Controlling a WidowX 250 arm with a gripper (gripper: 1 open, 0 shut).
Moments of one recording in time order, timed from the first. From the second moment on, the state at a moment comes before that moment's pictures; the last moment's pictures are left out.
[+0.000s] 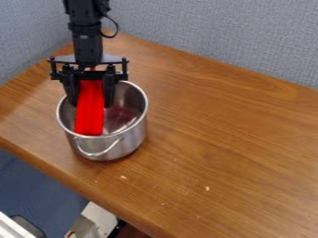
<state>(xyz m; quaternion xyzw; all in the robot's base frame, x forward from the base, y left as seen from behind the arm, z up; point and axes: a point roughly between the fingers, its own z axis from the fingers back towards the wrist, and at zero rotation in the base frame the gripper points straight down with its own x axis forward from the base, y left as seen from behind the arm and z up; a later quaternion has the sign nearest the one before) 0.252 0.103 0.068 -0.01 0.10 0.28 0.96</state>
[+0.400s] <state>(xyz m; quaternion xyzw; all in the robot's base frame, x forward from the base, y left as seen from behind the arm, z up) 0.250 0.103 0.067 -0.01 0.10 0.28 0.96</state>
